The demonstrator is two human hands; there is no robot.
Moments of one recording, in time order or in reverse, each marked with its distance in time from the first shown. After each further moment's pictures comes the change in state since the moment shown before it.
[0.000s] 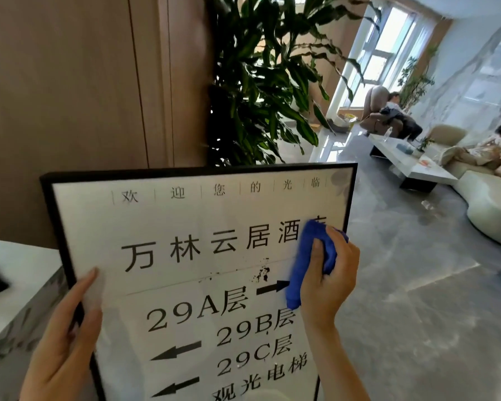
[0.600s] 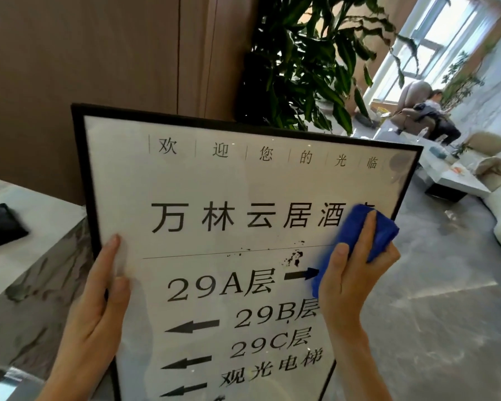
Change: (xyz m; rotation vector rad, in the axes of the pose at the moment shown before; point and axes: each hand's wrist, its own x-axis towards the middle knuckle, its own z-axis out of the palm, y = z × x) left_hand -0.006 -0.003 0.012 0.117 -0.017 -0.059; right_hand -0.019 0.015 0.008 -0.222 -0.193 -0.063
